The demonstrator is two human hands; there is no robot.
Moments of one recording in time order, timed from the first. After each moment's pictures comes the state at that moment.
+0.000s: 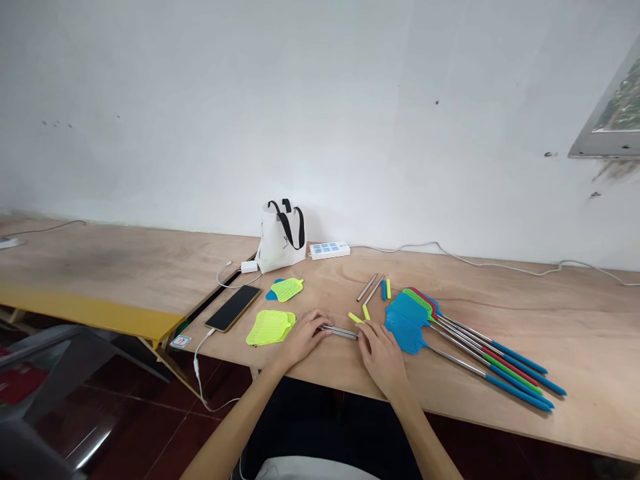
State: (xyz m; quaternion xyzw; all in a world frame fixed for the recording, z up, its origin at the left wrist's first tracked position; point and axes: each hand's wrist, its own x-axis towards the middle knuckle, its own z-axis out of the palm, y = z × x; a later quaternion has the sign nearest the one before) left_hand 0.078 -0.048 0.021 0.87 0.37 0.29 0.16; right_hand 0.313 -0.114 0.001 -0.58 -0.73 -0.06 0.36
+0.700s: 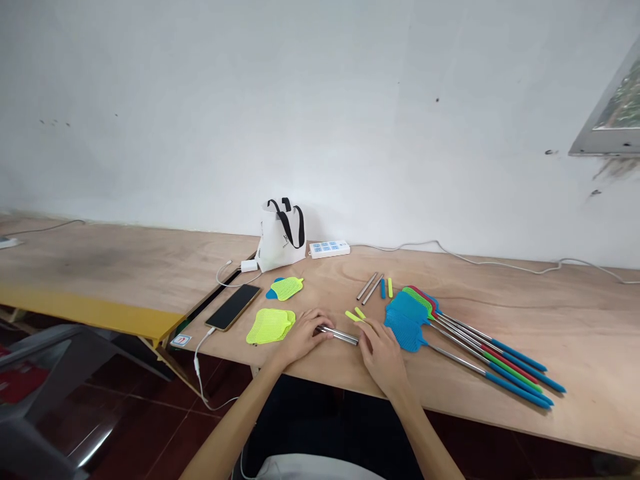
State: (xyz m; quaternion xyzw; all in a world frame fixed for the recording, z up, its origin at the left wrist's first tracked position) left_hand 0.077 -0.046 0.026 0.88 0.35 0.27 0.19; right_hand 0.312 -0.118 0.008 -0.56 -0.73 -0.05 0.38
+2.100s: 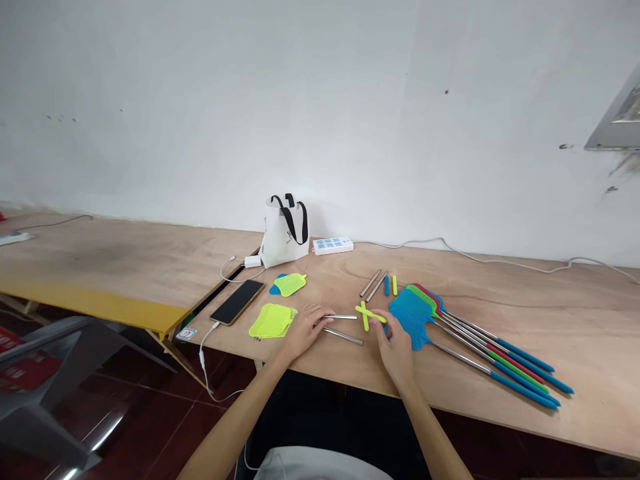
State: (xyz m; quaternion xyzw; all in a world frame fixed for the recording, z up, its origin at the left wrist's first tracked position) left_hand 0.079 -0.049 0.032 0.86 0.33 0.36 0.16; right_hand 0.318 -0.115 0.018 -0.62 -0.57 0.15 0.51
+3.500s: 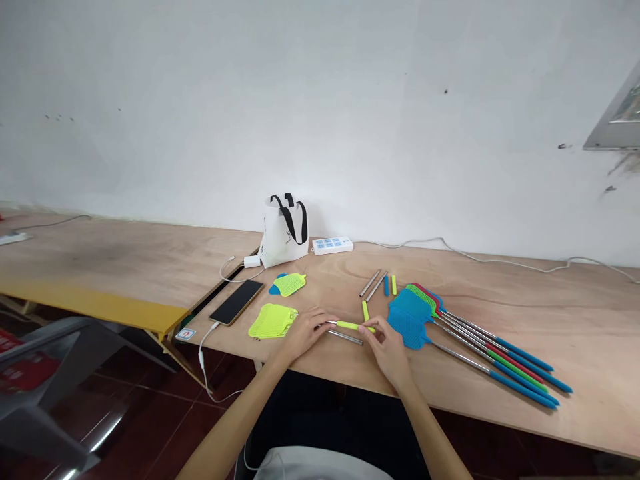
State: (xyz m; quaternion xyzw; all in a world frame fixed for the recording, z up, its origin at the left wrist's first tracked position) left_hand 0.079 -0.049 0.028 0.87 0.31 0.34 0.17; right_hand 0.312 -0.118 0.017 -0.56 -0.61 0.24 0.51
